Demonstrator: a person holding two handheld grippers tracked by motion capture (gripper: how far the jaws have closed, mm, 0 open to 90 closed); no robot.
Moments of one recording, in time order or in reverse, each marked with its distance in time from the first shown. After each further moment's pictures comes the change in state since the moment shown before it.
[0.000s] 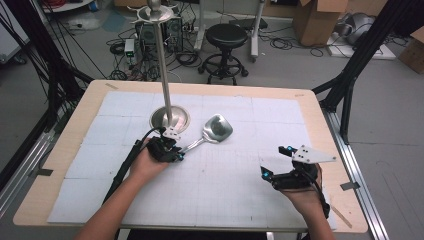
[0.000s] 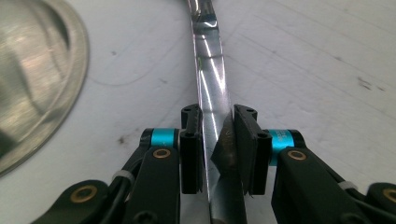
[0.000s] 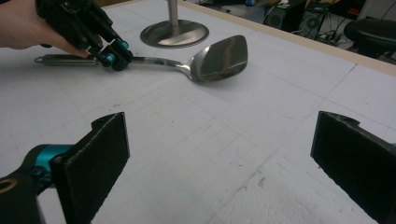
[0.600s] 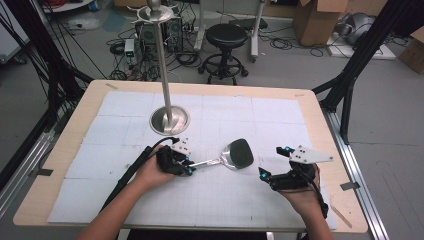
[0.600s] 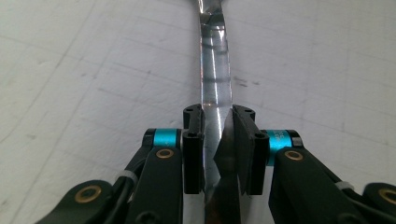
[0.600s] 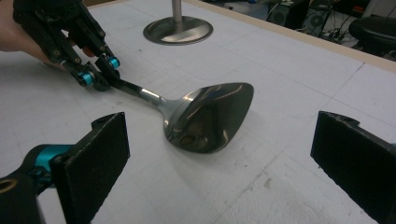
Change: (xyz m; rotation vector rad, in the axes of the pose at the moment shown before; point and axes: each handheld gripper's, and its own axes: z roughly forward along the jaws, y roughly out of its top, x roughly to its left) left arm -0.036 0.007 0.008 -0.019 -0.211 0.215; right arm 0.004 0.000 0.004 0.013 0.009 -0.003
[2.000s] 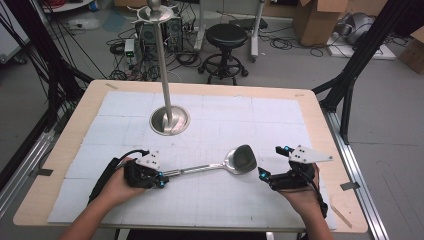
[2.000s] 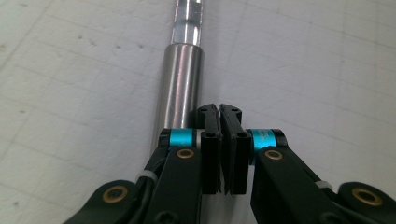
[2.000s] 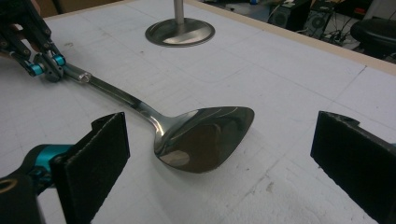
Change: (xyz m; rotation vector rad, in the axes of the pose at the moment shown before) left arm -0.021 -0.063 -0.058 0.025 0.005 -0.050; right arm 0.001 0.002 0.001 -0.006 0.004 -0.005
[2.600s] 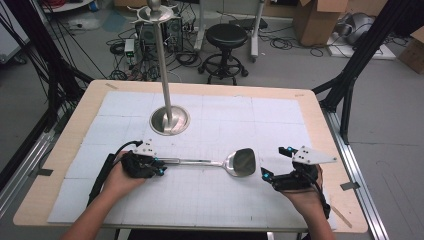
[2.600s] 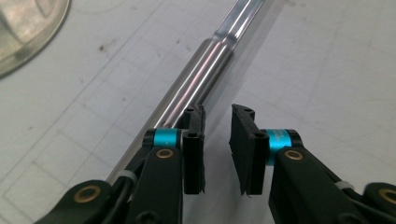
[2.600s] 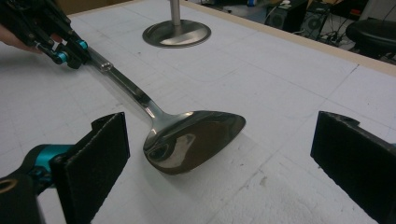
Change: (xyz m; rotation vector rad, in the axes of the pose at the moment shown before) left arm 0.017 0.000 -0.004 -0.084 0.156 -0.128; right arm -0.003 -0.003 -0.006 -0.006 -0.005 0.007
